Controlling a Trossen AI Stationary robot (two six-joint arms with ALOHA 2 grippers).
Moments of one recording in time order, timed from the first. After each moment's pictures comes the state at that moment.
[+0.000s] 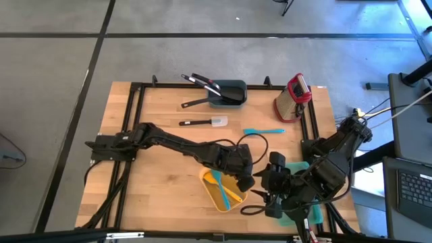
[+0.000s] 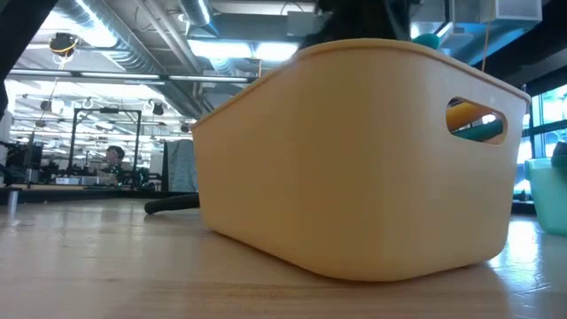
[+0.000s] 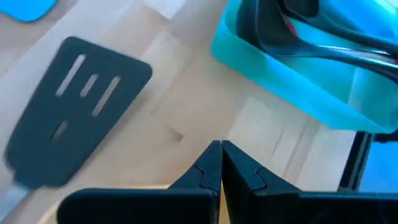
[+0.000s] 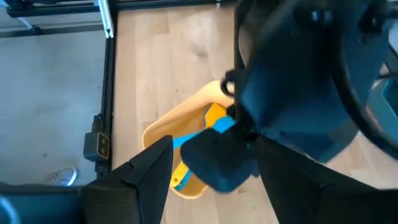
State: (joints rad) left arm -0.25 2.21 2.06 -0.81 -0.20 -0.84; right arm 0.80 1.66 1.85 -1.20 0.63 0.74
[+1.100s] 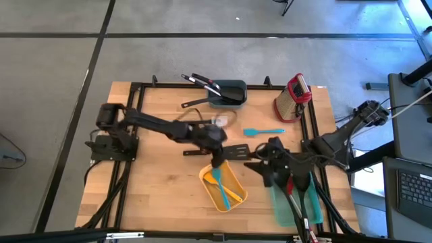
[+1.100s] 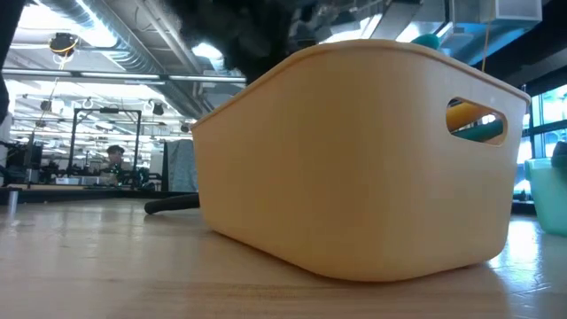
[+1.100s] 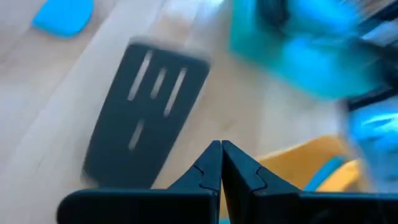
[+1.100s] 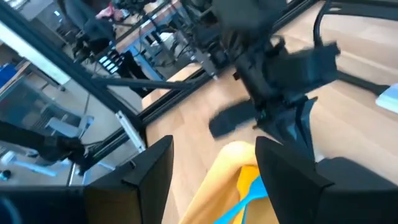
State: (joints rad) left arm -0.03 1.77 1.16 -0.09 0.11 -0.54; right arm 0.62 1.22 1.06 -0.30 0.65 0.90
